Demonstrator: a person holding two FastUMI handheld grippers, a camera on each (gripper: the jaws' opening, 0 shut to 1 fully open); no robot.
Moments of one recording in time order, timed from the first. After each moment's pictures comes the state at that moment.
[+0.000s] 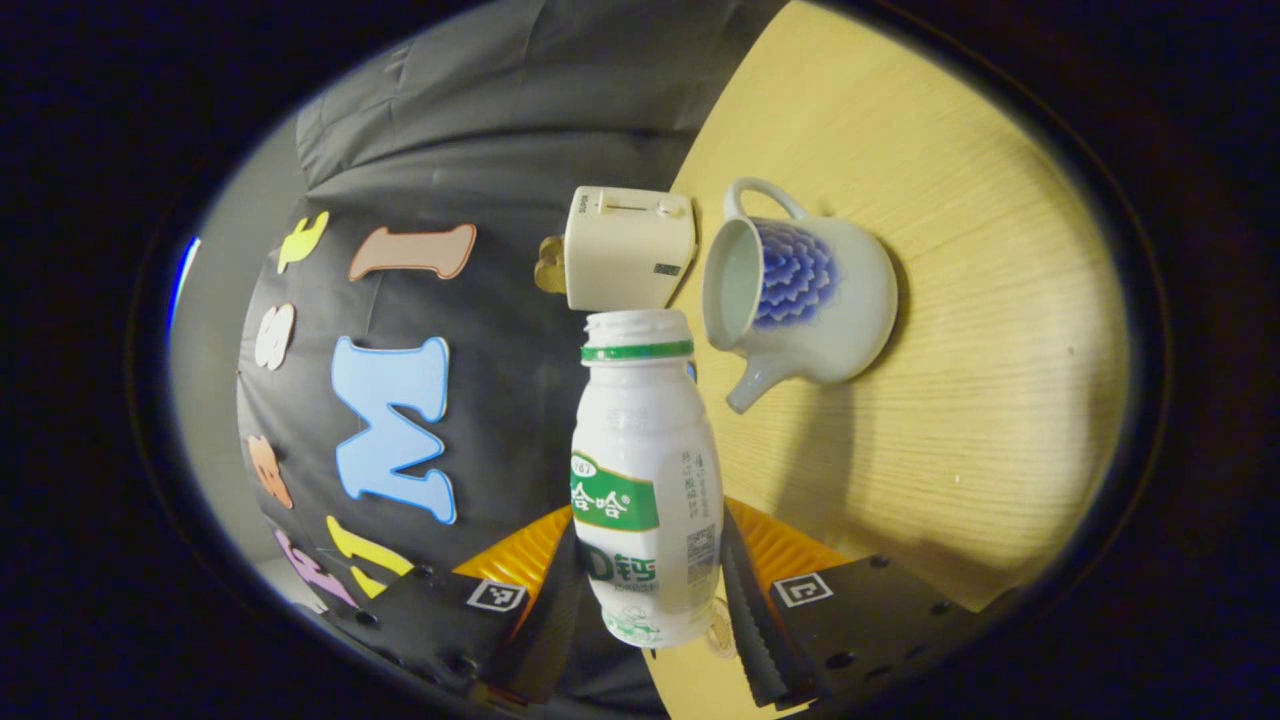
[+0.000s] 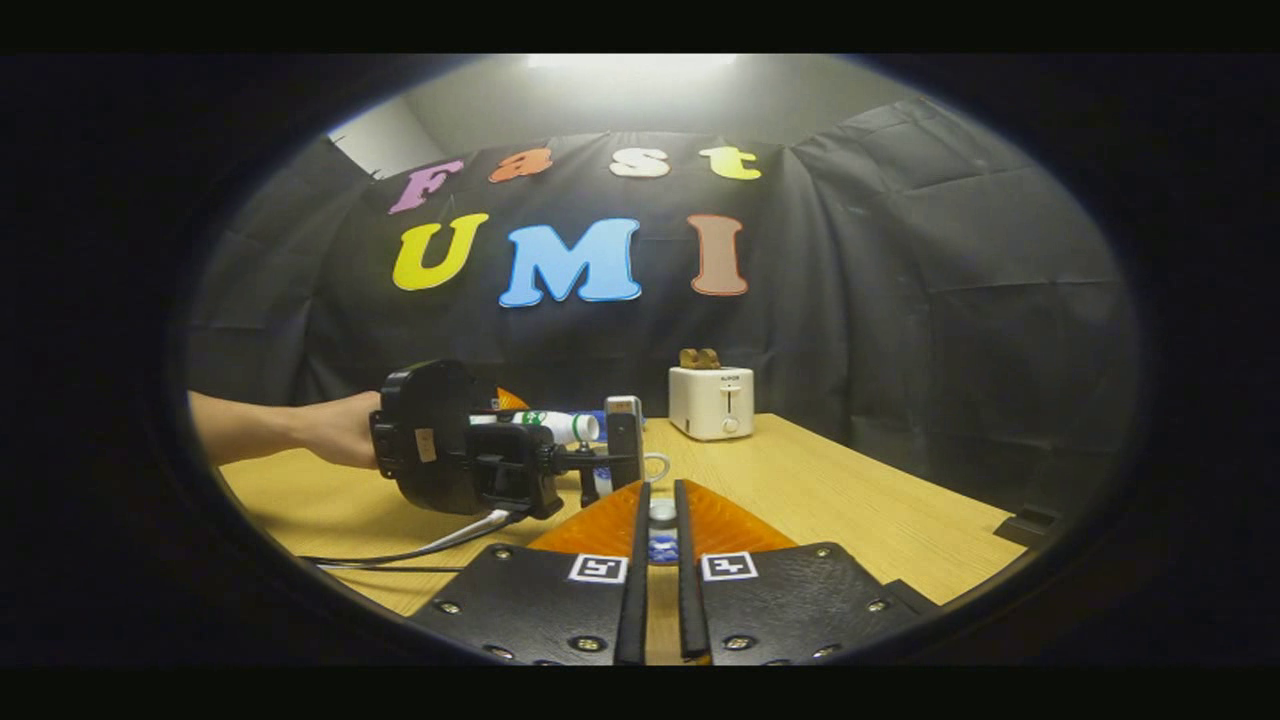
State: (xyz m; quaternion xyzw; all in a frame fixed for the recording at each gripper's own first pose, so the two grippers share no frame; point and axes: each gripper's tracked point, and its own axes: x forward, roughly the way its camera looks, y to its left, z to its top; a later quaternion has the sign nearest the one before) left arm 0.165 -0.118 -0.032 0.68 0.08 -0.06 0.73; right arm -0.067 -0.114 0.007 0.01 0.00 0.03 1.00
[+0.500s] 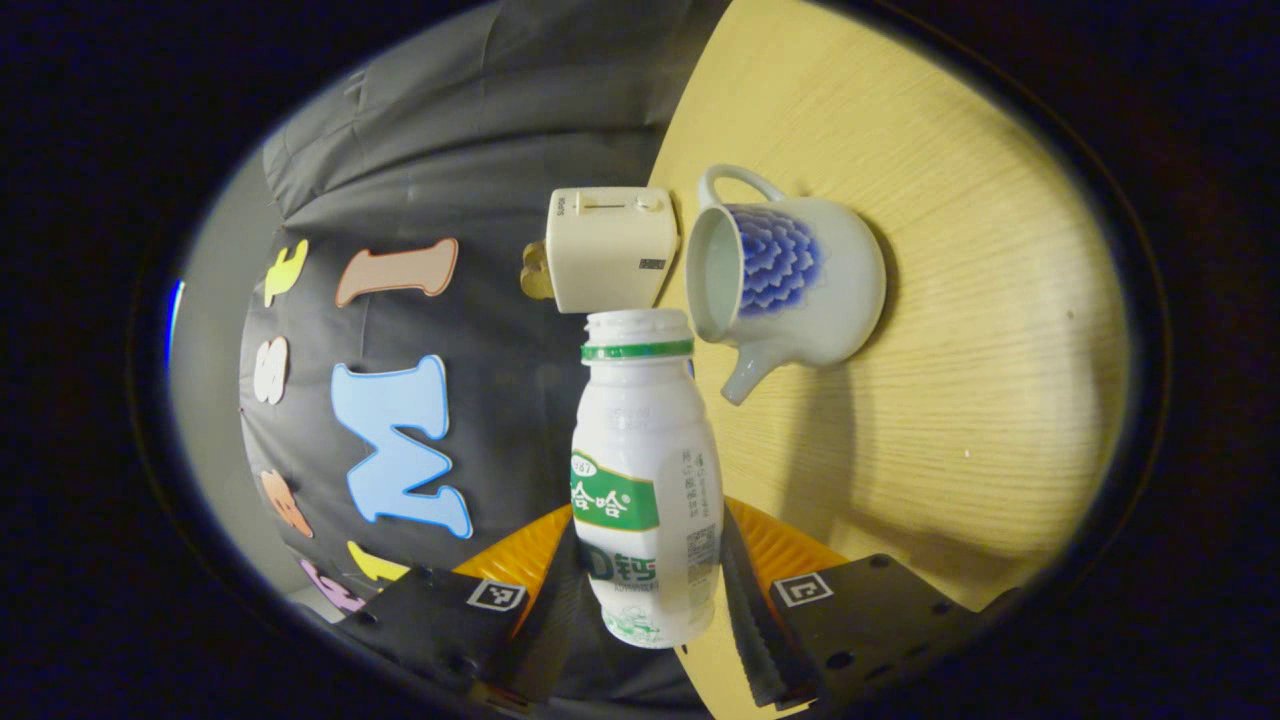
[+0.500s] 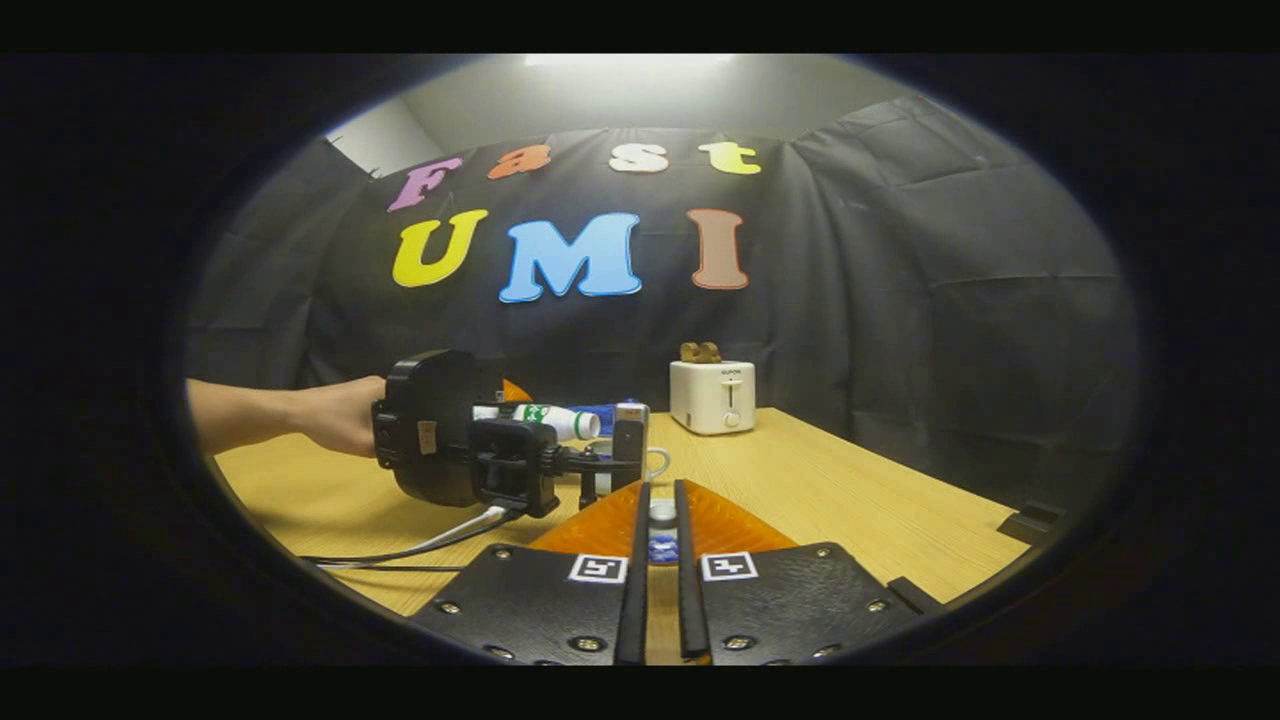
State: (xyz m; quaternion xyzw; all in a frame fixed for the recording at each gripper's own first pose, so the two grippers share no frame) left arm 0.165 -0.117 -0.029 0.71 0.09 -0.06 0.69; right arm -0.067 -0.113 0.001 0.01 0.01 0.03 1.00
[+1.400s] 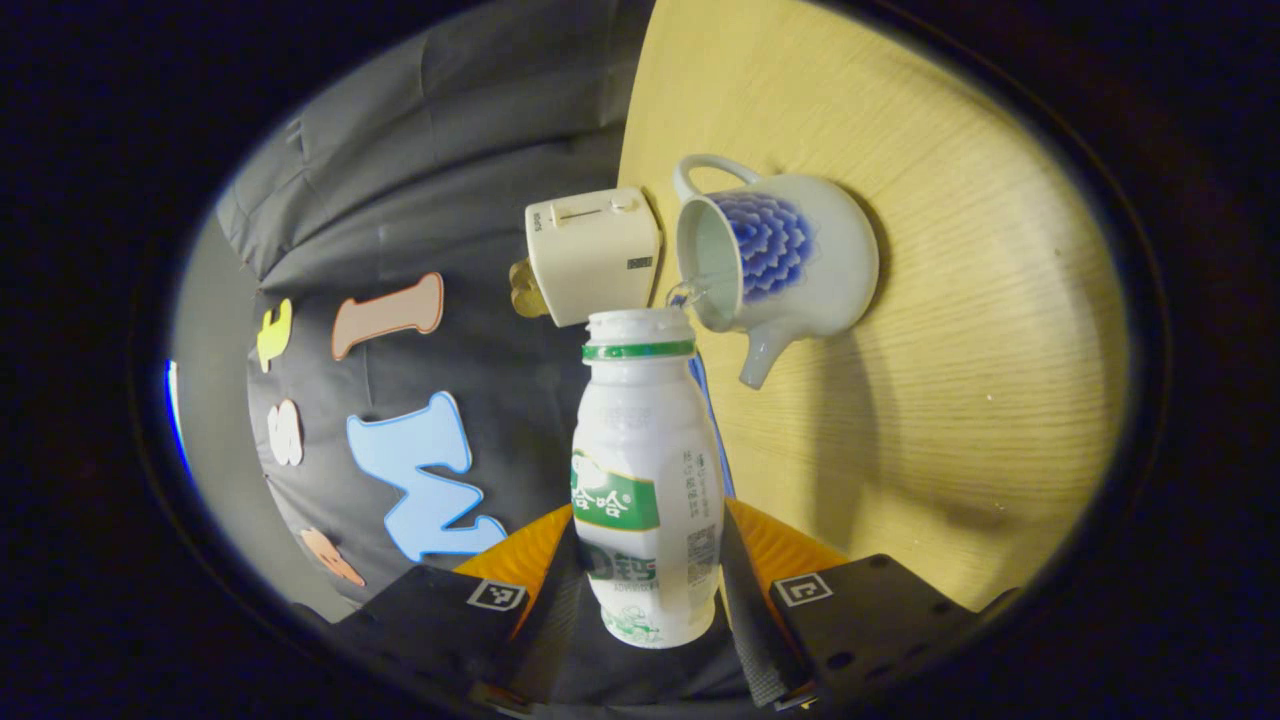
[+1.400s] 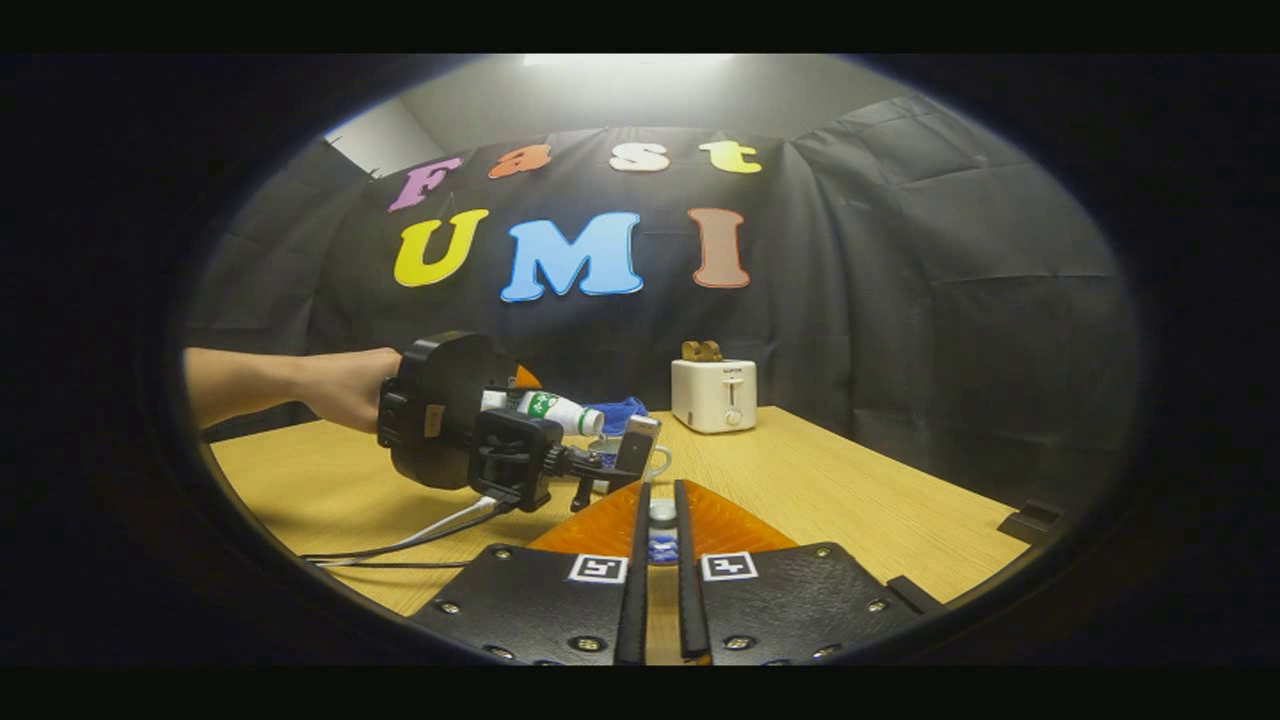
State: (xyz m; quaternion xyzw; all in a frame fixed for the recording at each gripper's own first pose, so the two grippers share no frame) left arm 0.166 -0.118 -0.019 0.77 0.08 -0.06 0.63; right arm -0.068 -0.113 0.001 0.01 0.01 0.03 1.00
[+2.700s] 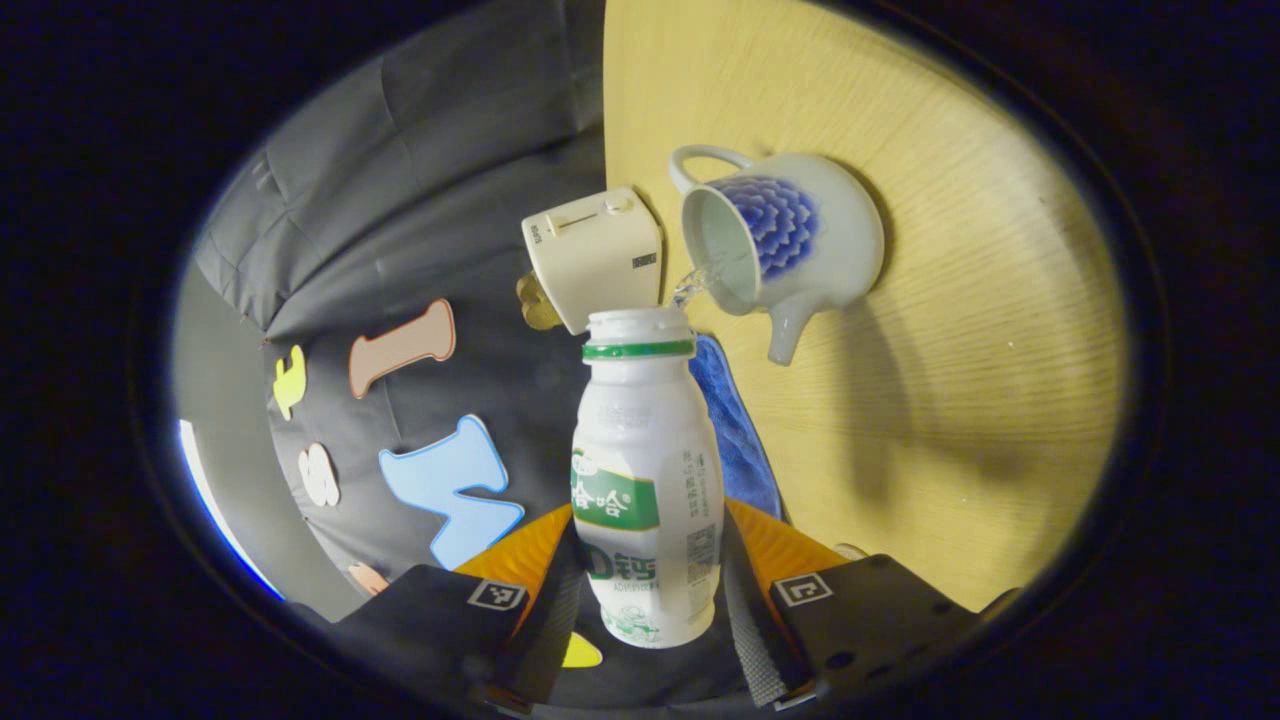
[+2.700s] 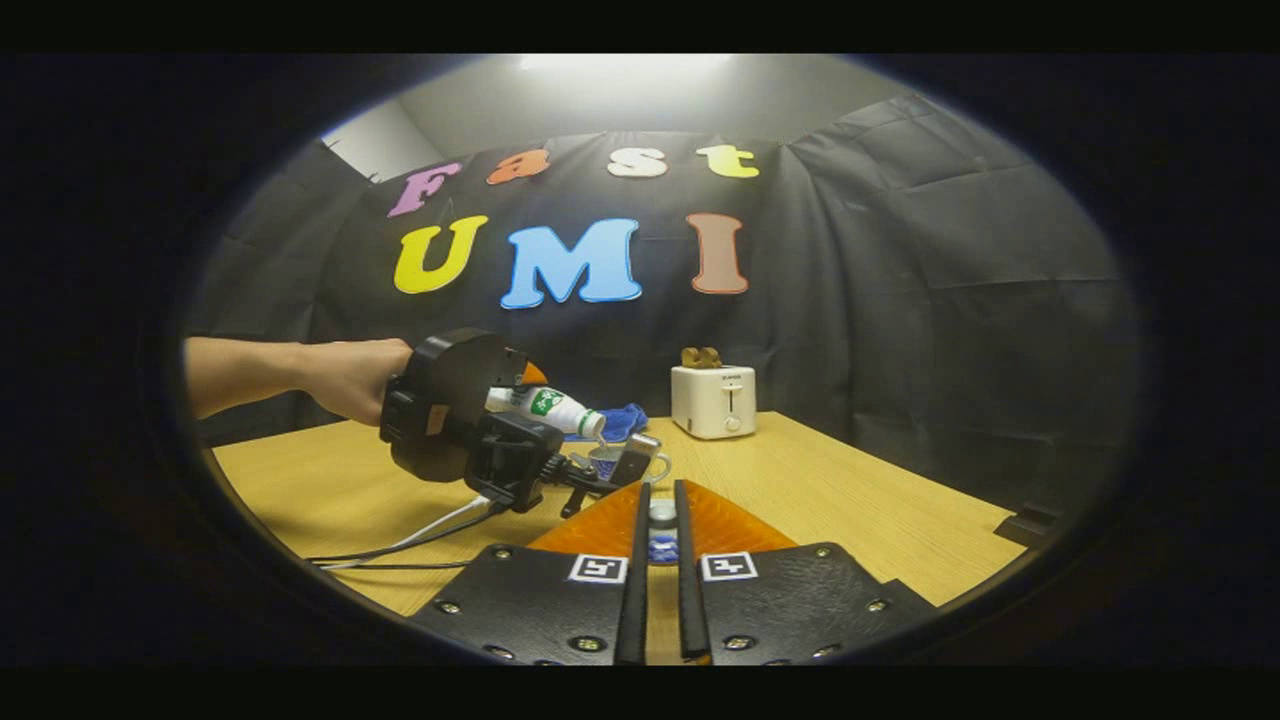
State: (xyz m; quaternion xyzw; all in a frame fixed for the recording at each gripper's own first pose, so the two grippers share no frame) left arm 0.169 -0.117 -0.009 0.82 0.05 -0.04 0.57; right arm -0.072 -0.113 0.009 0.01 0.00 0.03 1.00
